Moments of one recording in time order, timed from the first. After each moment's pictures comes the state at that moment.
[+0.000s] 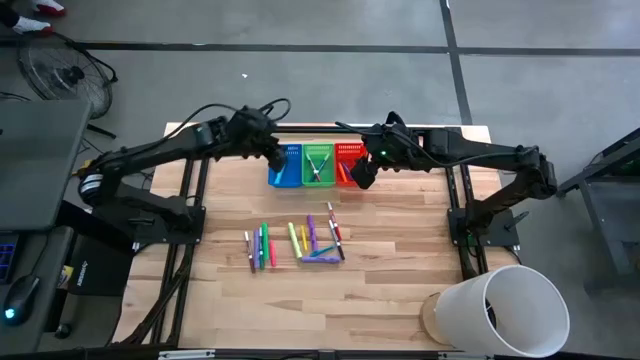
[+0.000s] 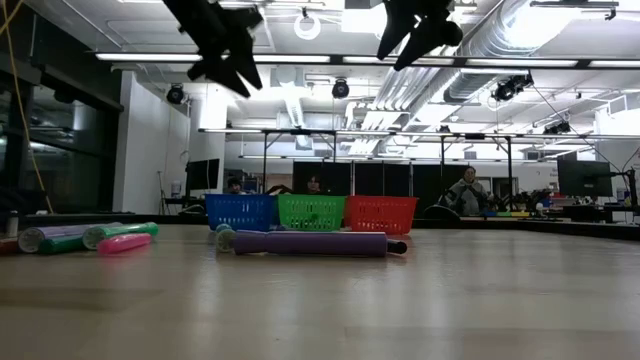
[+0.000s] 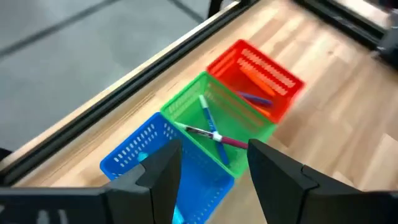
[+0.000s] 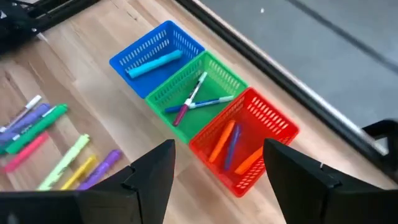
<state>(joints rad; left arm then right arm) 0.38 1.22 1.18 -0.65 -0.19 -0.32 -0.15 1.46 1.49 -0.90 0.35 0.48</state>
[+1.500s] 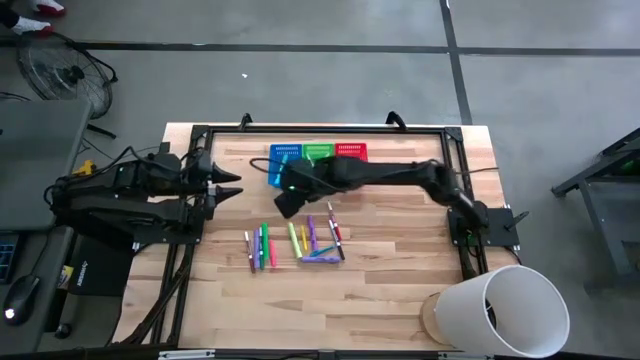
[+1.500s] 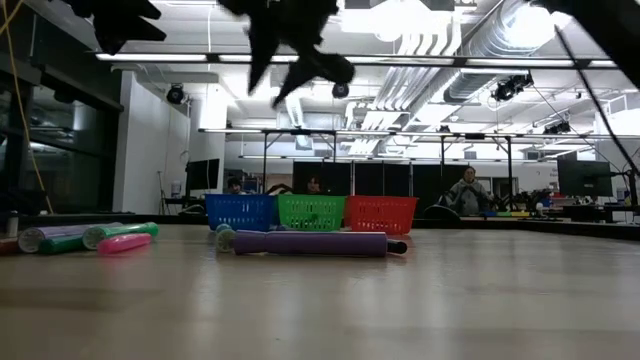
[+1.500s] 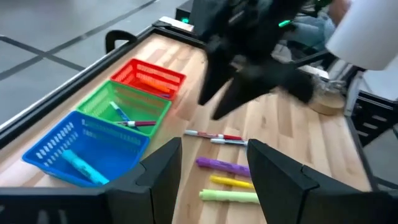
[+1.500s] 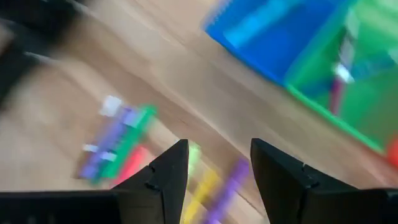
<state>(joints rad) 0.03 0.45 0.76 -0.64 -0.16 -0.29 -0.02 2.24 2.27 -1.10 0.19 0.86</state>
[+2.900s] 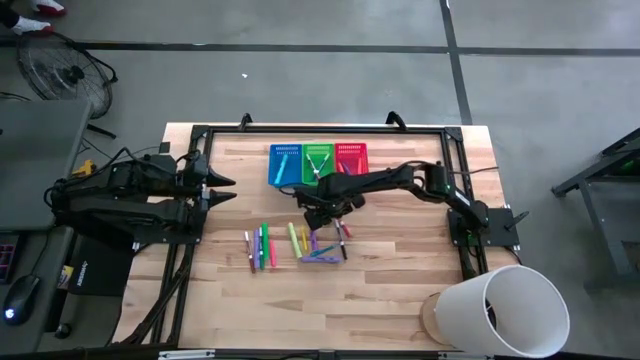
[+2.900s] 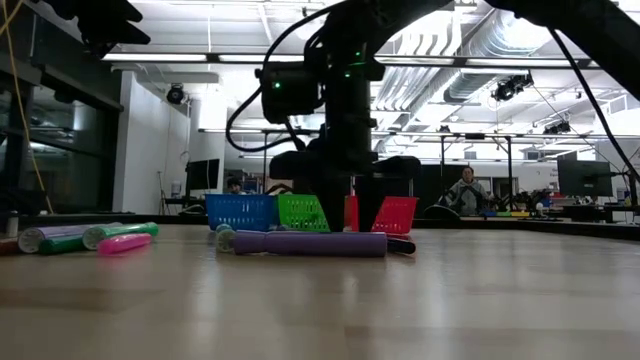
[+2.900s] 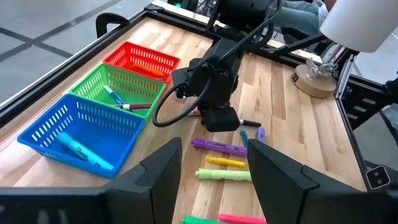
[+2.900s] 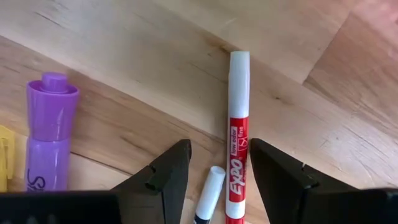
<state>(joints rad) 0.03 0.41 0.76 -0.74 -0.11 -0.30 -0.07 2.31 1.77 -1.03 0.01 1.03</state>
